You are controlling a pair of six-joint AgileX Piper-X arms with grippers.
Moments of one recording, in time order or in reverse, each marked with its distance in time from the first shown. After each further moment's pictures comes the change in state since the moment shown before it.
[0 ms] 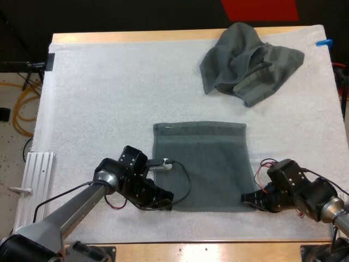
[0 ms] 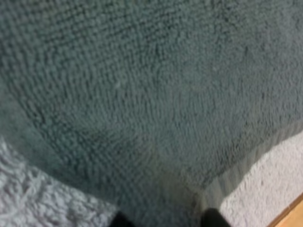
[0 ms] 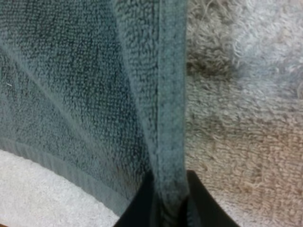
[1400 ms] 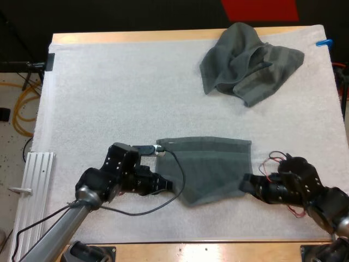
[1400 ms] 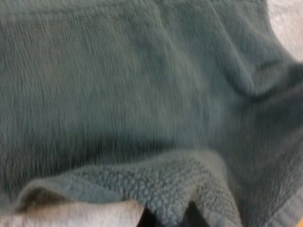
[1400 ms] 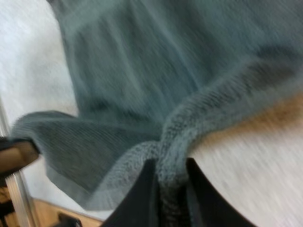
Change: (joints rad) left arm 0.002 -0.286 0.000 -0.122 -0.059 -0.139; right arm 0.000 -0.184 0.000 -0.188 -0.078 0.419
